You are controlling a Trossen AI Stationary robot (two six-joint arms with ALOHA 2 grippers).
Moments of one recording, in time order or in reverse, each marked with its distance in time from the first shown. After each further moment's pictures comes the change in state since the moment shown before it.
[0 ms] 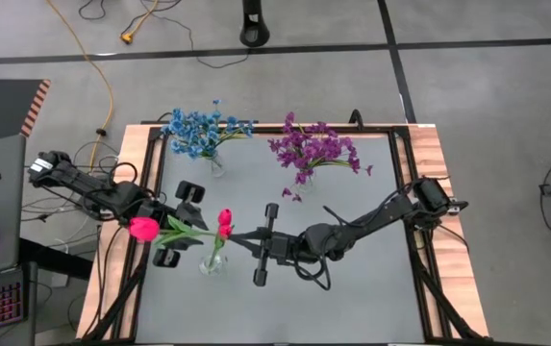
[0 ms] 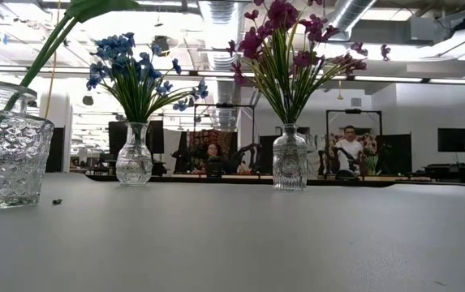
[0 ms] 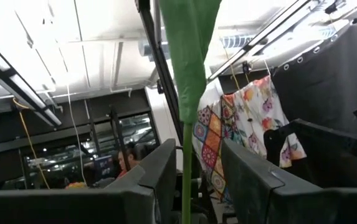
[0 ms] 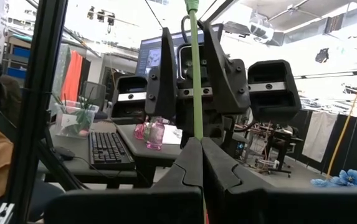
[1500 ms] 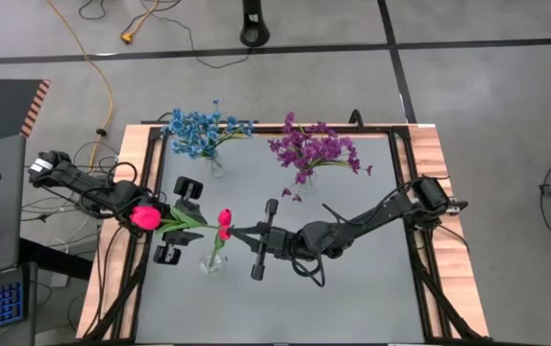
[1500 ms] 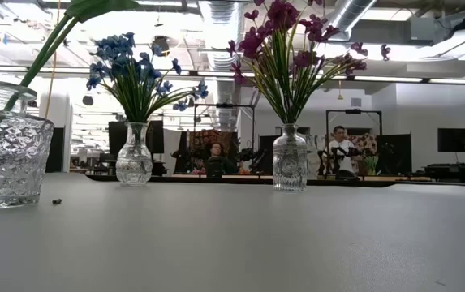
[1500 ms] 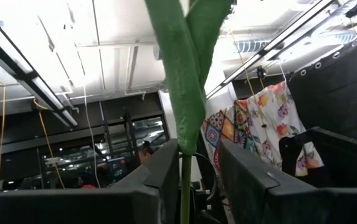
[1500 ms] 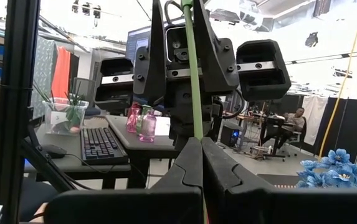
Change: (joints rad) left arm 0.000 0.000 0.000 0.037 -0.056 -0.003; right arm -0.019 0.000 0.000 -0.030 0.042 0.062
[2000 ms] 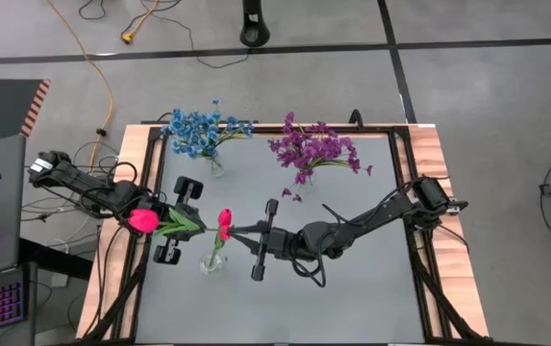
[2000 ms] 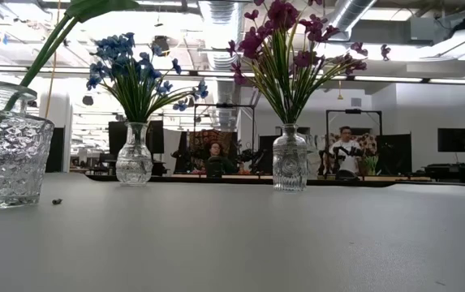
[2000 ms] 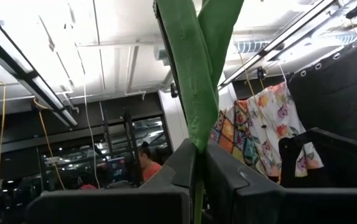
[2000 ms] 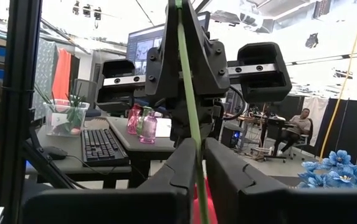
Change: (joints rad) left arm 0.000 0.000 0.000 0.001 -0.001 -0.005; right arm 0.002 0.000 0.000 0.007 -0.001 -0.002
